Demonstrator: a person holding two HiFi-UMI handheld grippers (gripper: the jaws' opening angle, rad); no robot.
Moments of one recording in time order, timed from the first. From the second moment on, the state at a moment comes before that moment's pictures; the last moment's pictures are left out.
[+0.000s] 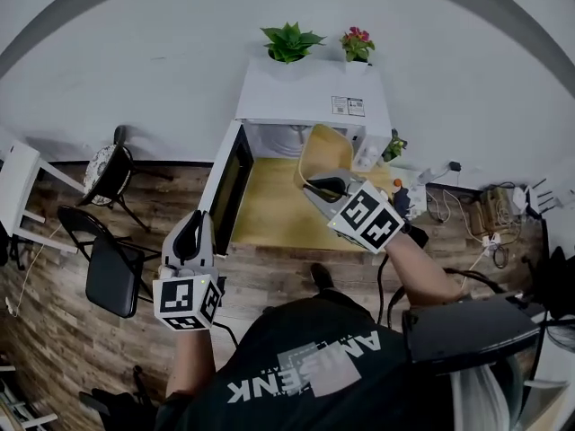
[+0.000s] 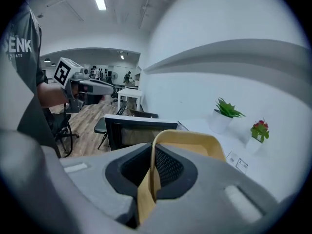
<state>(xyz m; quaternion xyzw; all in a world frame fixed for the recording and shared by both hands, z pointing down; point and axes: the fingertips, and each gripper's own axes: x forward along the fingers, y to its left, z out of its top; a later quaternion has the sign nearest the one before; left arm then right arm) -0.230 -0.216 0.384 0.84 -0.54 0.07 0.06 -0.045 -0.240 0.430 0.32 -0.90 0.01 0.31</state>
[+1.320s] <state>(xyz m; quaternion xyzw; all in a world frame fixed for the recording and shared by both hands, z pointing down) -0.201 -0.225 0.333 0.79 -0.61 0.04 0.07 -0.011 -0.259 0.368 0.25 -0.93 -0.02 0.26</state>
